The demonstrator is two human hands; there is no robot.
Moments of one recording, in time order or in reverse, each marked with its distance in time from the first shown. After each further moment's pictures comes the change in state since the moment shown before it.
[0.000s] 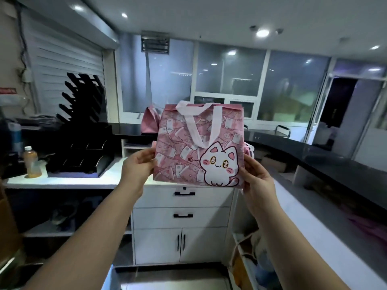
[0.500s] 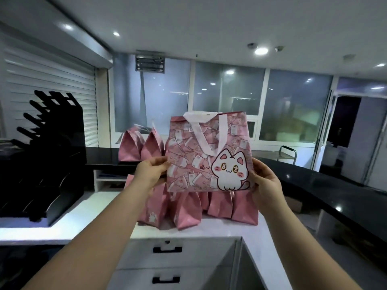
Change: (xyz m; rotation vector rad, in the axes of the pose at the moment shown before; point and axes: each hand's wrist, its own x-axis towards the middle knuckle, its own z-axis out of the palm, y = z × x) left_hand 0.267 -0.069 0.179 -0.027 -0.078 -0.075; right_hand 0.321 0.020 -0.048 -0.037 -0.051 -0.073
